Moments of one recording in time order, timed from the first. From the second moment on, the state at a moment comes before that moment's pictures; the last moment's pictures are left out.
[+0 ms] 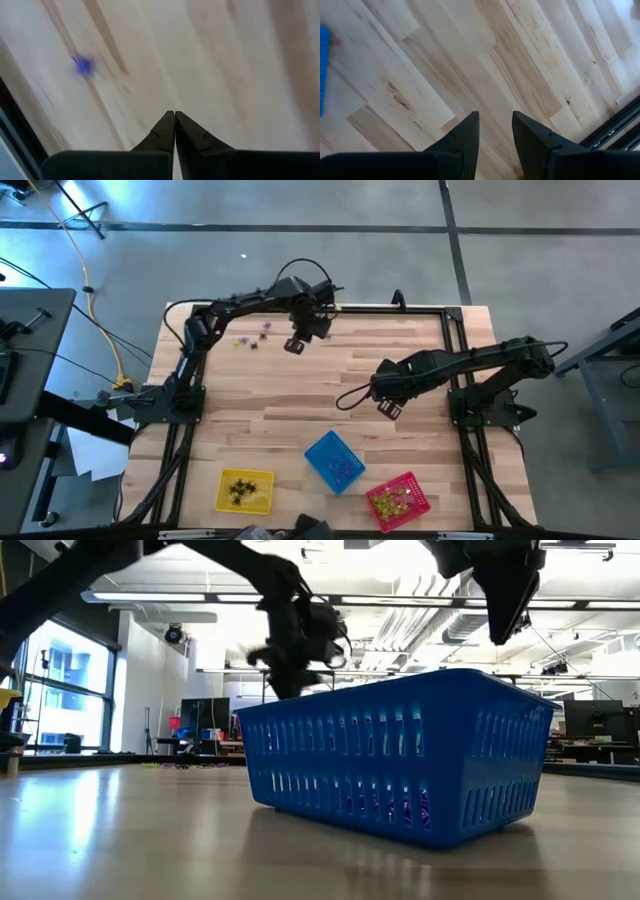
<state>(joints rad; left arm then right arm) 0.51 2.15 1.93 -1.23 0.13 0.91 0.15 1.49 1.36 -1.39 0.24 0.76</state>
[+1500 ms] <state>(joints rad) 0.53 1.20 0.78 -0.67 0.02 0.10 -0.41 1.96 1.36 -0.38 0.18 0.27</state>
